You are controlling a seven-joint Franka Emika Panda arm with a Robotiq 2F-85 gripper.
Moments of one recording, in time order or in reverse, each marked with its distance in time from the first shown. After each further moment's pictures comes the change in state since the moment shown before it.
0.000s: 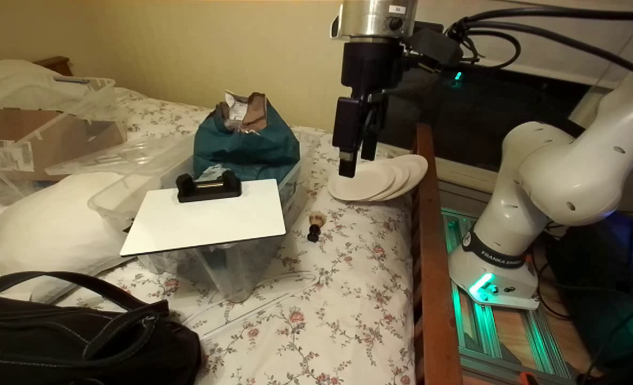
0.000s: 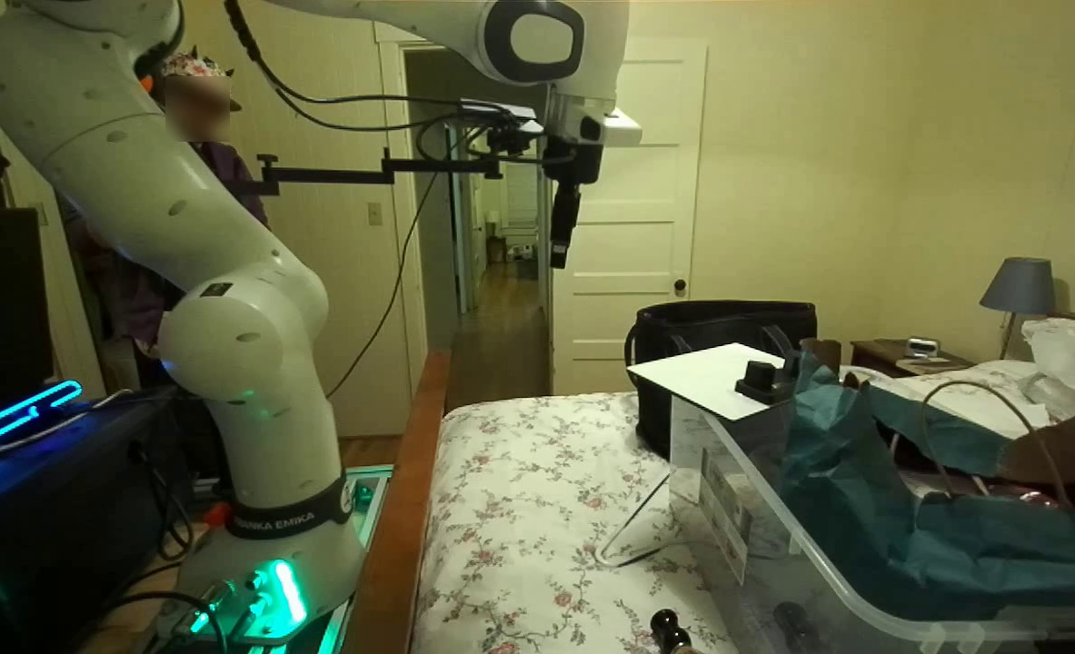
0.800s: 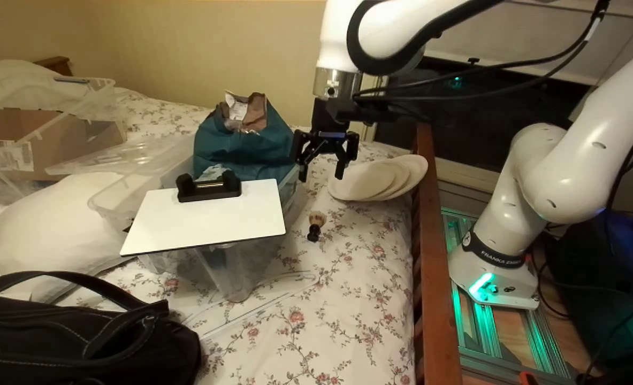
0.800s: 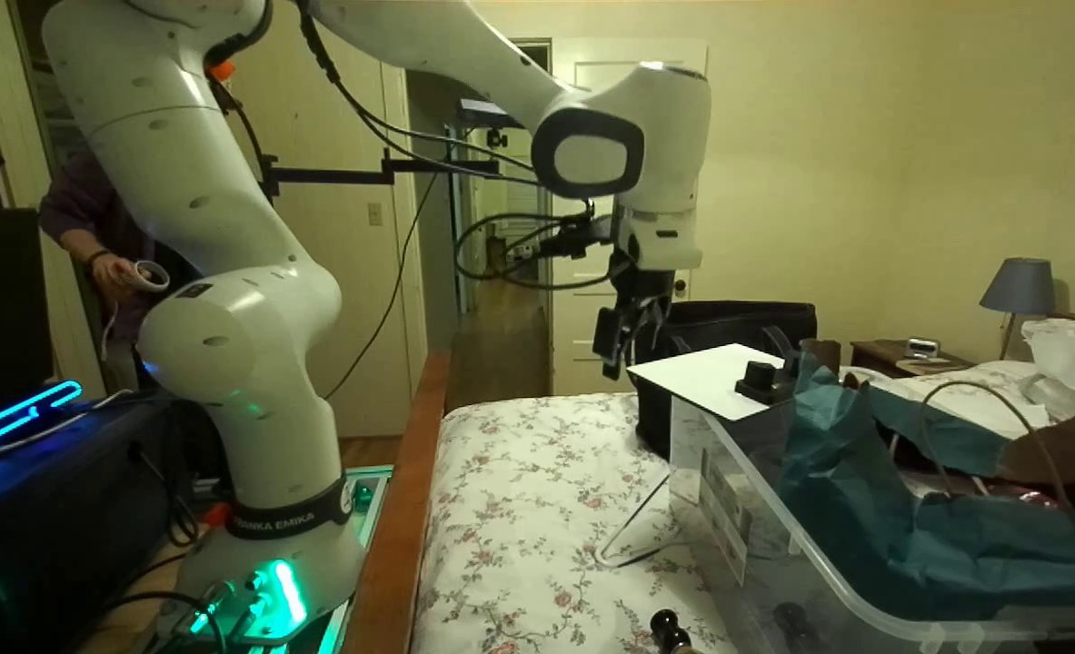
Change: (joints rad) arm -0.189 0.216 -0.077 -0.173 0.017 0.395 0.213
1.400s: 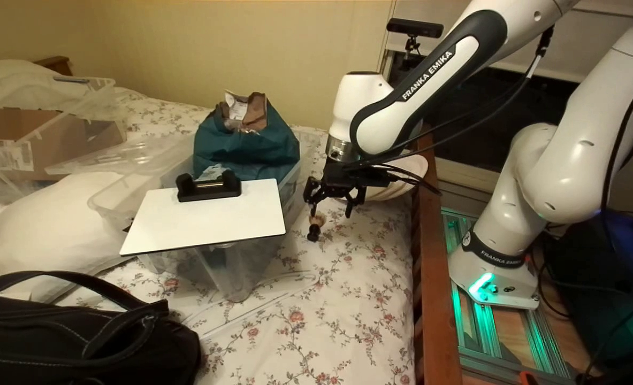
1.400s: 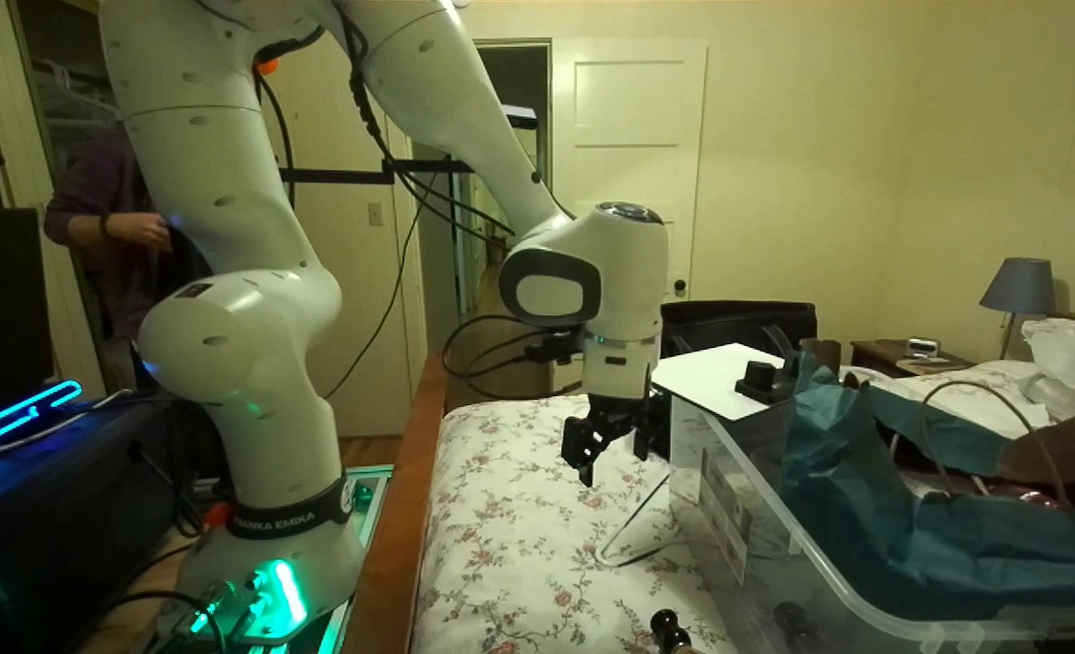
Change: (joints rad) arm -0.002 0.181 0.000 -0.224 -0.001 0.440 0.226
